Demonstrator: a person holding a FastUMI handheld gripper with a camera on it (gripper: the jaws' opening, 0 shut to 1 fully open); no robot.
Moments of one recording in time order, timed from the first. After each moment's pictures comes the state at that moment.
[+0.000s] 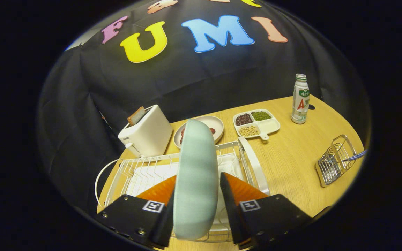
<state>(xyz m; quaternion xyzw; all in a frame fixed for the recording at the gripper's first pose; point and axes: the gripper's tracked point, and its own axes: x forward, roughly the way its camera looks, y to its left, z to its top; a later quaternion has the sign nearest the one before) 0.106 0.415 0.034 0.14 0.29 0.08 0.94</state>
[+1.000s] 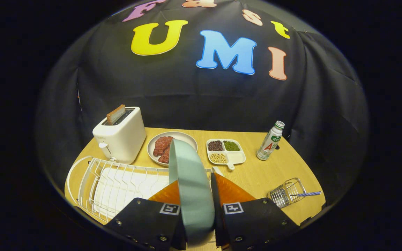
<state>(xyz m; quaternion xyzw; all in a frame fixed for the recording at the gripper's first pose) 0.116 0.396 0.112 -0.05 0.25 -0.05 0.97</state>
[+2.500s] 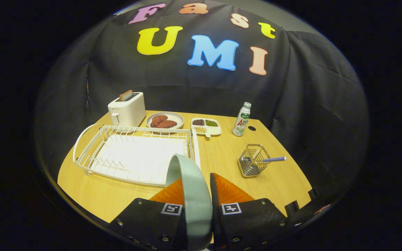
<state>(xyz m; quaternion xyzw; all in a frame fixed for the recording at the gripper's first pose) -0.073 0.333 0.079 -0.05 0.27 -0.06 0.96</state>
